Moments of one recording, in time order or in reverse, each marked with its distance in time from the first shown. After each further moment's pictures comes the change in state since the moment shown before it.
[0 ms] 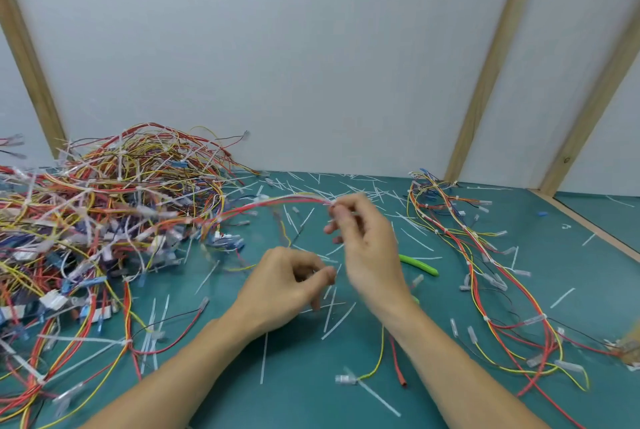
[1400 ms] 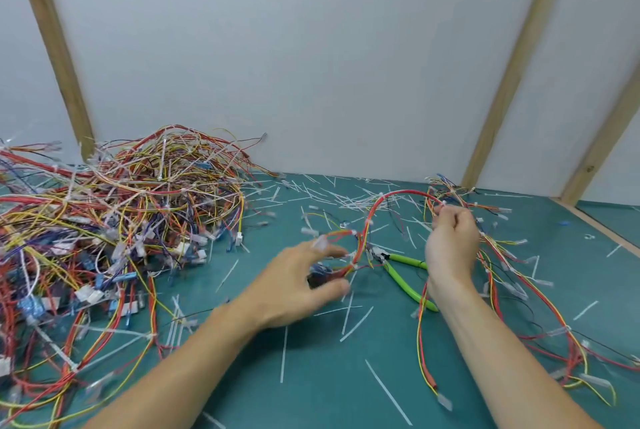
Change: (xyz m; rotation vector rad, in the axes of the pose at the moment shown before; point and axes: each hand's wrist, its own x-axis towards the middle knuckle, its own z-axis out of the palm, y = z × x) left_hand 0.003 -0.010 -0.021 0.340 -0.036 0.103; right_hand 0.035 0.039 -0.056 -0.040 0.619 0.353
